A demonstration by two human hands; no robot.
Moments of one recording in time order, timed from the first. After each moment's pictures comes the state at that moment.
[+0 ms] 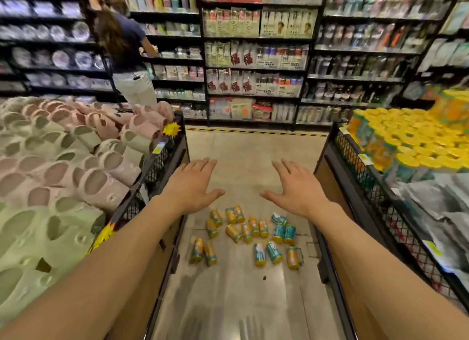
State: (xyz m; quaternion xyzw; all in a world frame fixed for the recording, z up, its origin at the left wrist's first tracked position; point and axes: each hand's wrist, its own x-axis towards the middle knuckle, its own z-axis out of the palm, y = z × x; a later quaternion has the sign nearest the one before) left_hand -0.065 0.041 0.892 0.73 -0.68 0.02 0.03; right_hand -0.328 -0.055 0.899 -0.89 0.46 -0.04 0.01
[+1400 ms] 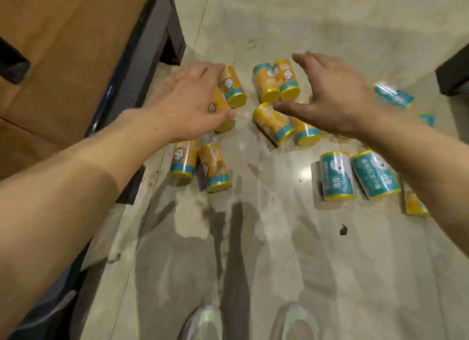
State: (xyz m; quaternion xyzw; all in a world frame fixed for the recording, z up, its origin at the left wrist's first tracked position) left_hand 0.116 -0.256 0.142 0.76 -0.64 -0.11 0.03; right_hand -0.103 -0.379 0.146 -0.90 0.42 0.00 0.09
